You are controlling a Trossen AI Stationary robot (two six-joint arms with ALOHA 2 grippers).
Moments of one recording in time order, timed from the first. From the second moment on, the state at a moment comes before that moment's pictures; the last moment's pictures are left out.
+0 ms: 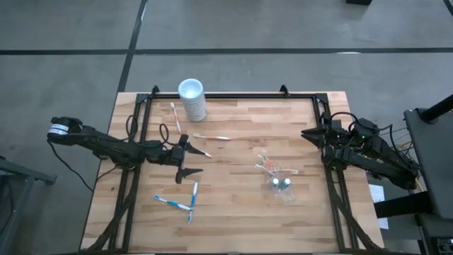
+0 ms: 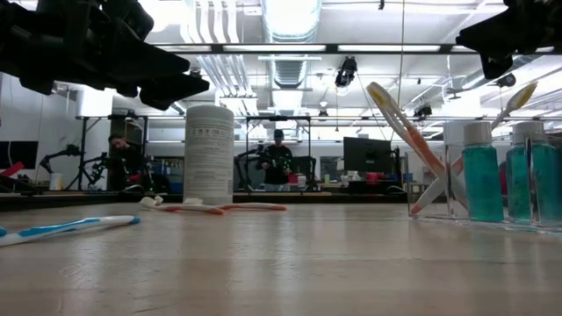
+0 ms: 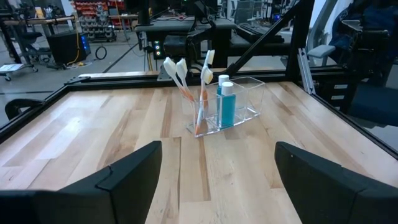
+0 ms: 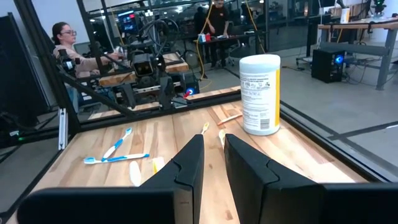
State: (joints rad) left arm -0.12 1.05 0.22 0.75 -0.06 0.00; right arm -0.39 0.03 0.38 -0.39 -0.24 0.16
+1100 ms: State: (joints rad) left arm -0.07 1.05 0.66 0.11 -0.37 -0.09; right arm -0.39 0.03 0.38 -0.39 -0.24 0.16
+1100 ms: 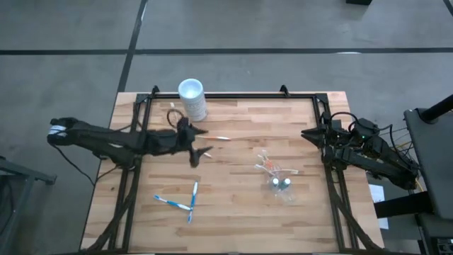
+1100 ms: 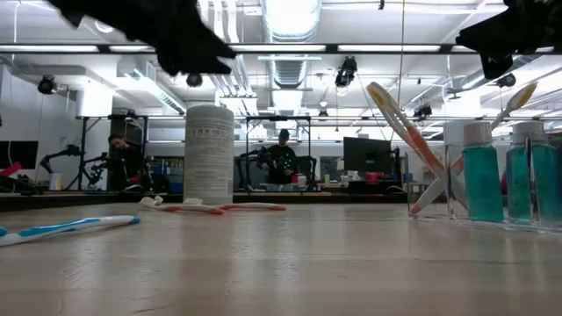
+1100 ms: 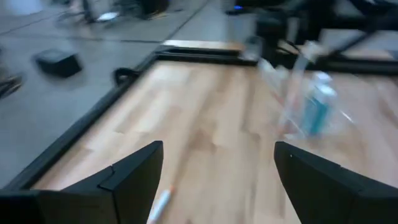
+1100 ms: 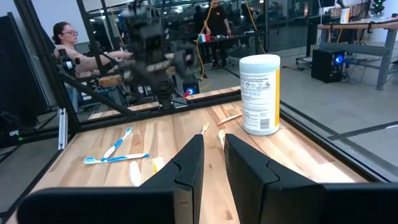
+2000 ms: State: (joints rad) left arm 0.09 1.04 0.85 -0.81 -0.64 -1.49; right arm -0.39 0.03 0.38 -0.39 -0.24 0.16
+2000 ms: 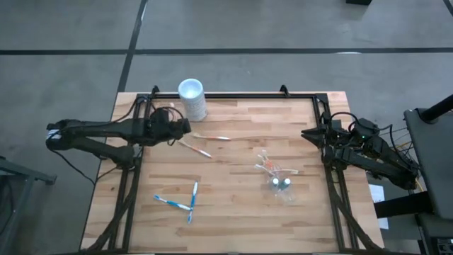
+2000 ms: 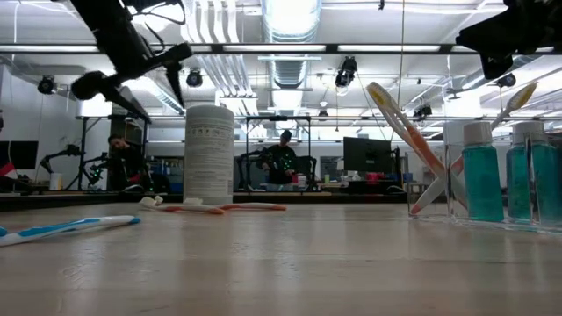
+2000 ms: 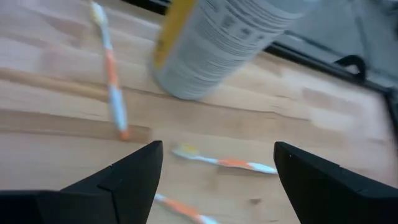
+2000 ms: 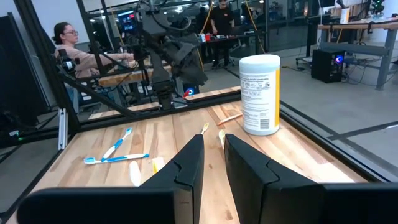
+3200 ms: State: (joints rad) left arm 0.77 1.24 0.88 -0.74 -0.29 -1.30; right arm -0.39 0.03 0.38 -0.39 -0.24 0.16
